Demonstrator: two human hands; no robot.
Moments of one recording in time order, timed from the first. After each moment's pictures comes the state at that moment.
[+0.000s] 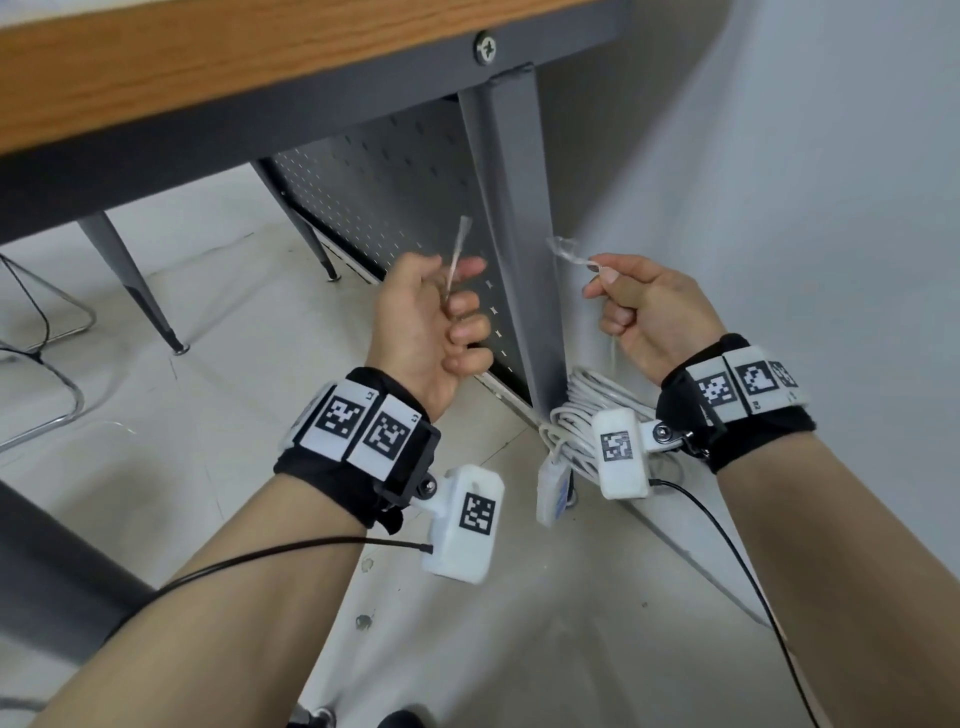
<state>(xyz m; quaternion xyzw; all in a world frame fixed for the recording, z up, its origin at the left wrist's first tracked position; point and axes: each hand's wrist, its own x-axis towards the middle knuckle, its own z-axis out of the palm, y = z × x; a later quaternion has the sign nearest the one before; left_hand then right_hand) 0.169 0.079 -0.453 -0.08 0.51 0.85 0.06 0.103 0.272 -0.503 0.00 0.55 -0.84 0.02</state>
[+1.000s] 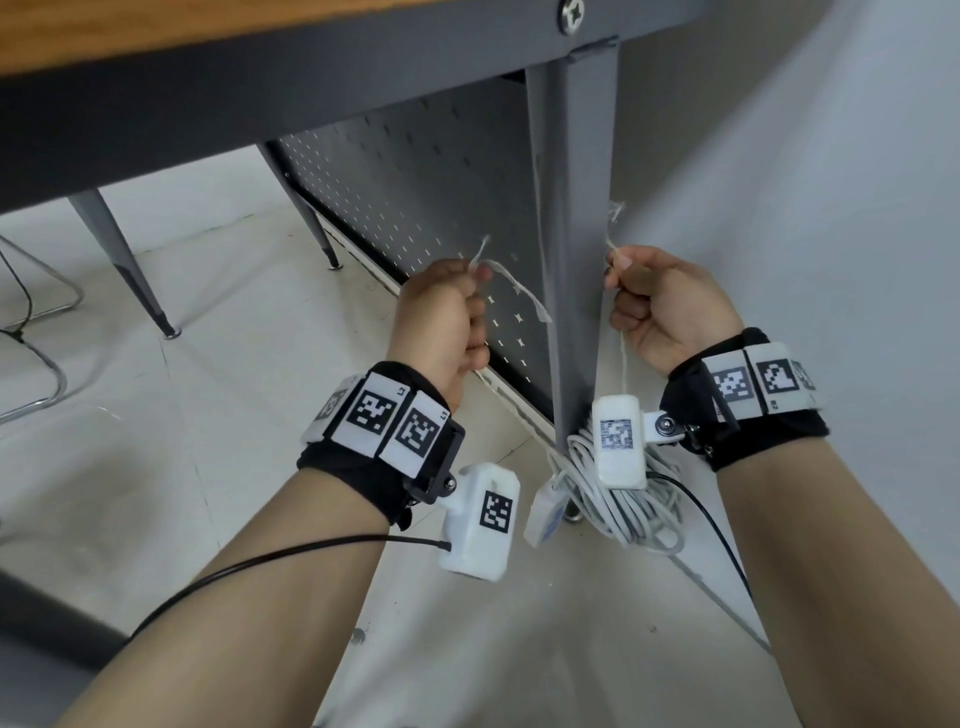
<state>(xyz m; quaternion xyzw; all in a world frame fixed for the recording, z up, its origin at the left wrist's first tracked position) 0.125 0.061 -0.474 -0.10 0.61 0.79 -0.04 0.071 0.243 -0.495 0.04 0.52 -0.85 0.04</state>
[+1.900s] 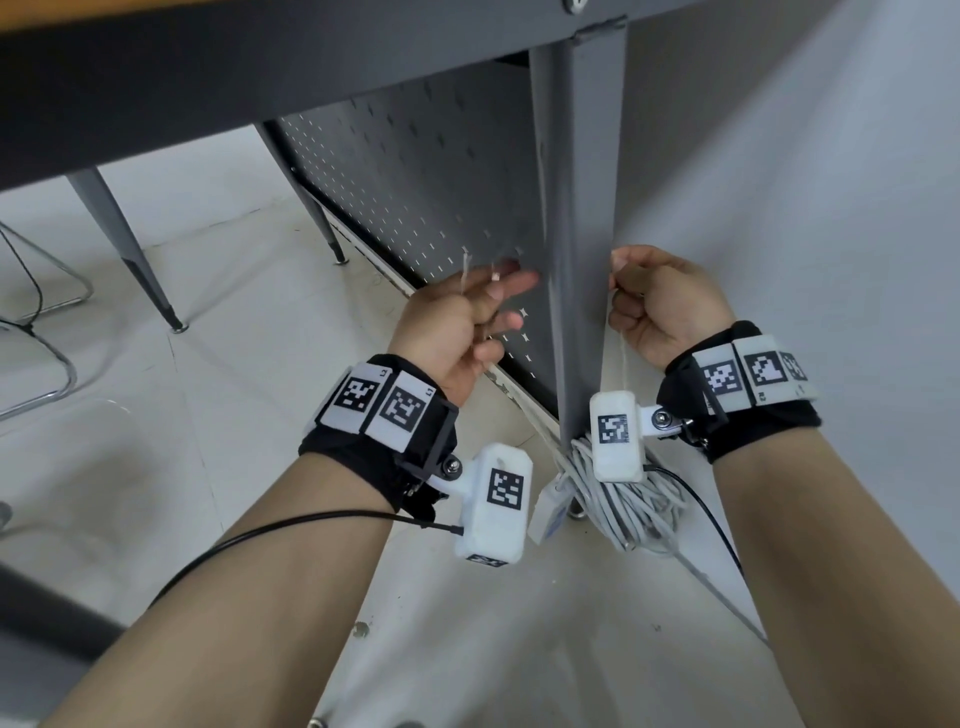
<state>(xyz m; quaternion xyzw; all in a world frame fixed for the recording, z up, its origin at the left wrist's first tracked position) 0.122 0.059 -0.482 -0.09 0.57 0.82 0.05 0.055 0.240 -0.510 0.05 0.53 -0.84 0.04</state>
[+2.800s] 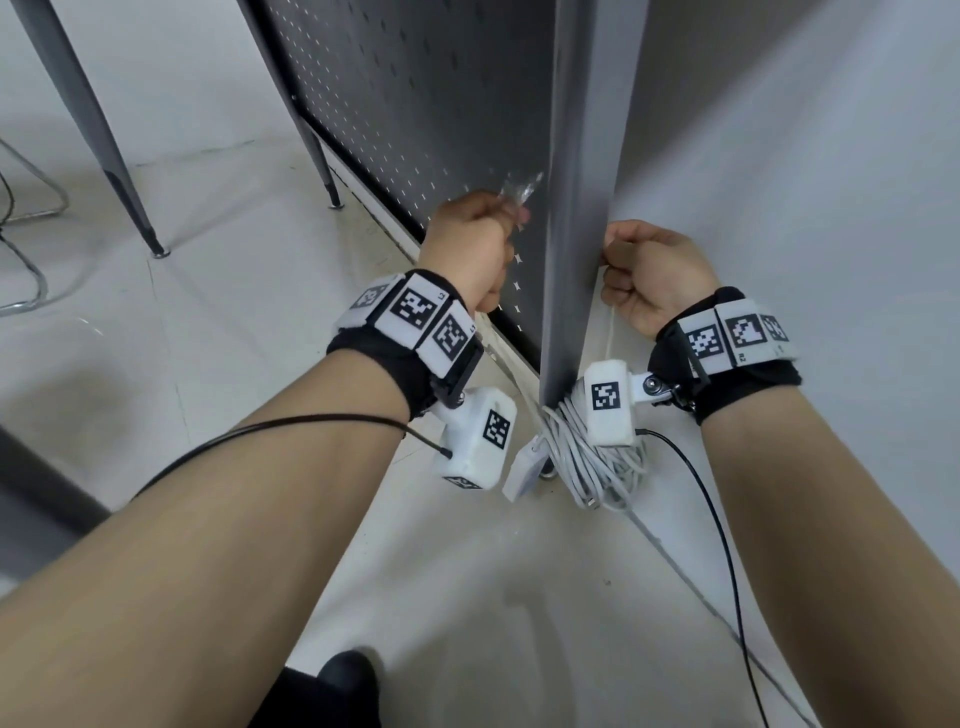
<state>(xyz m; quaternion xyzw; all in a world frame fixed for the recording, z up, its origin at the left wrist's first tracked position) 0.114 0.077 -0.495 -0.09 0.69 0.71 -0.05 0.064 0.246 -0.521 0.04 0.62 -0.78 0.07</state>
